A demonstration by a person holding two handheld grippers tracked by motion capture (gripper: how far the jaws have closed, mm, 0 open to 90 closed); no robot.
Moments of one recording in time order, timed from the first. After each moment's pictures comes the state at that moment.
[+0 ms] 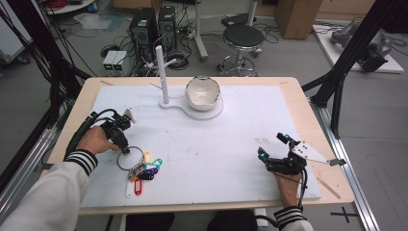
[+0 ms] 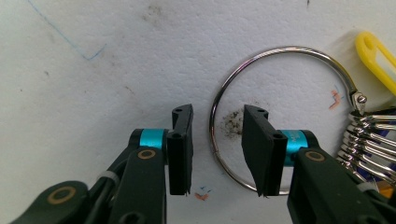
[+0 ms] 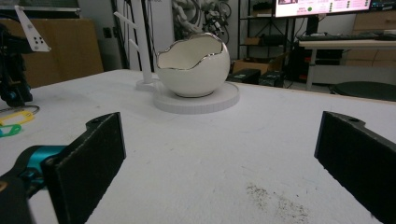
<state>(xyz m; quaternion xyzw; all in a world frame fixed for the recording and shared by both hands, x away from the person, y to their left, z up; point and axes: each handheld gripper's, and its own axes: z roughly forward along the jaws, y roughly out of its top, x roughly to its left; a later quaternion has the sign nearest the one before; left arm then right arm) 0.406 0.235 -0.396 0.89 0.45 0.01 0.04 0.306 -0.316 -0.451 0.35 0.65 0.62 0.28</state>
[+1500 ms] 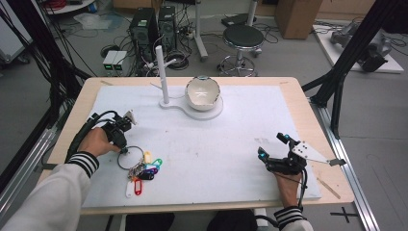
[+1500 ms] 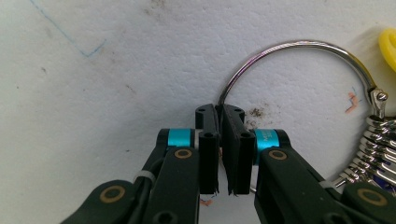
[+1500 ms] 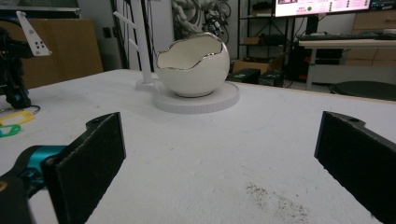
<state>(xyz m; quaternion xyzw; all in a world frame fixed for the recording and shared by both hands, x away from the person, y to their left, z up) 0.405 0.234 -0.403 0.89 0.45 0.02 0.03 0.307 -0.316 -0.451 0.35 0.65 0.62 0.28</state>
